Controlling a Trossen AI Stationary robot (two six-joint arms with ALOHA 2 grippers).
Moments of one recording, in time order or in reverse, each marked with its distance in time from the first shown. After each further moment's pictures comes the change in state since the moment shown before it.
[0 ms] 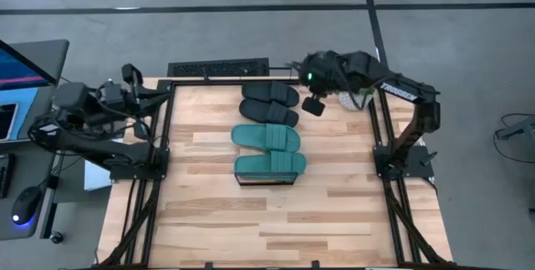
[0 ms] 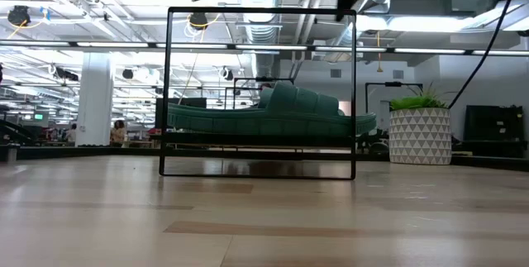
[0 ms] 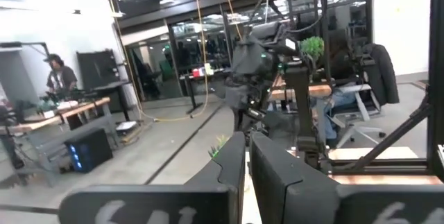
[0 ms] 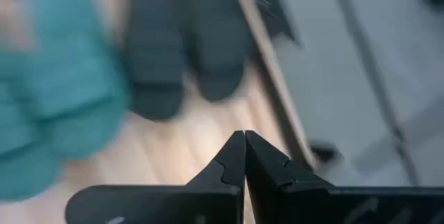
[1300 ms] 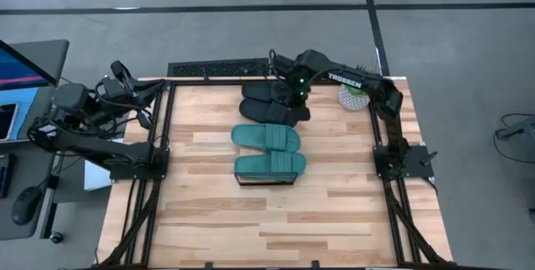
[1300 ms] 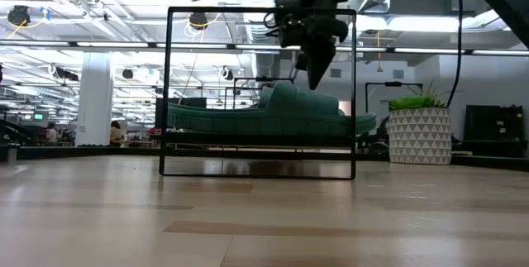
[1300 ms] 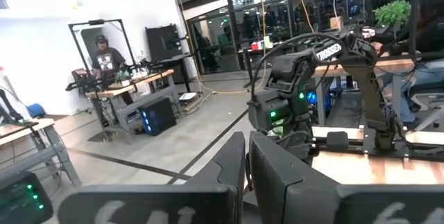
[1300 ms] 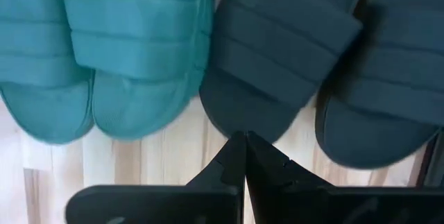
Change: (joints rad) left arm 0.000 -0.038 0.000 -0.098 -0.263 0.022; right arm -0.204 0.369 0.001 0.069 -0.620 -0.598
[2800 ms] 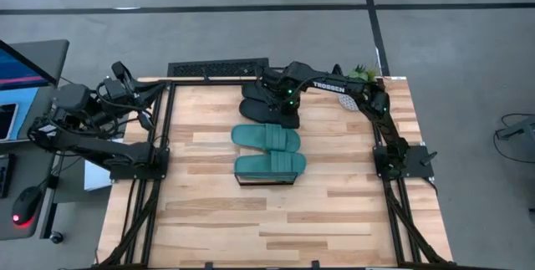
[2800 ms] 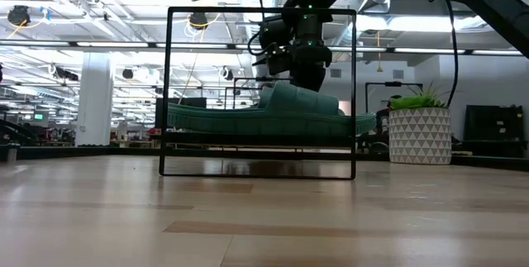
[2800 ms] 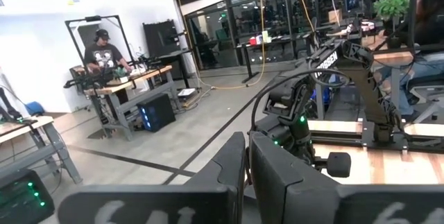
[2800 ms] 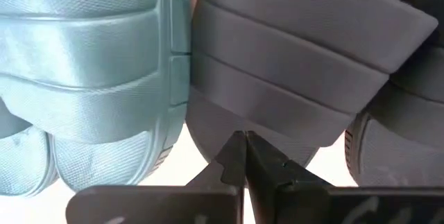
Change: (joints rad) left arm 0.000 0.000 0.000 -0.025 0.004 -0.004; right arm 0.046 0.130 0.000 0.057 0.045 0.134
